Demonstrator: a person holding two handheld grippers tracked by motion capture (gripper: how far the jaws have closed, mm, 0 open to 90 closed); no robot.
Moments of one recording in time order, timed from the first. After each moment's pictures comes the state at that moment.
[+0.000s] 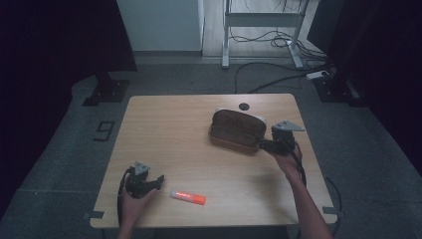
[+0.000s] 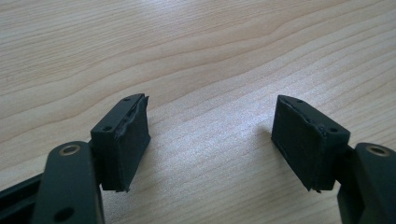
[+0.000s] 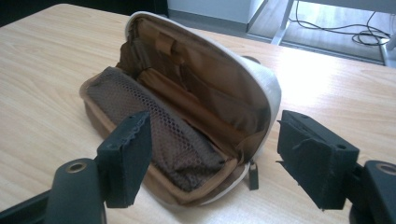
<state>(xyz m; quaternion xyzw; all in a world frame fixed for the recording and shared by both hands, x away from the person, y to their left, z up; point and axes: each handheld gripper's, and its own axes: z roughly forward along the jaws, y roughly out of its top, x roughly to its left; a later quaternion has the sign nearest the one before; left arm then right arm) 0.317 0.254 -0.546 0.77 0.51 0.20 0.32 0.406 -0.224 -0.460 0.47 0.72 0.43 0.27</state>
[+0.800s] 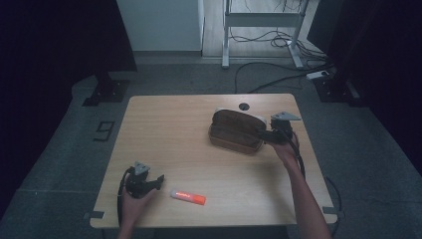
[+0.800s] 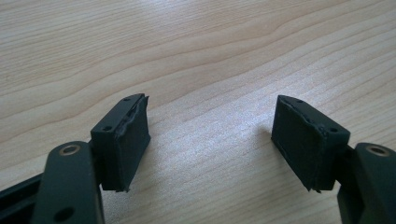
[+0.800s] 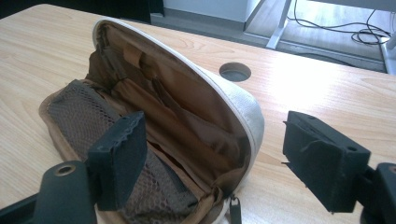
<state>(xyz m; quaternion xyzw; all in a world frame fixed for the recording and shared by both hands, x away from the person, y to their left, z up) 0.317 0.254 -0.546 0.77 0.51 0.20 0.32 0.450 -0.229 -0.468 0.48 0.72 0.43 0.27</state>
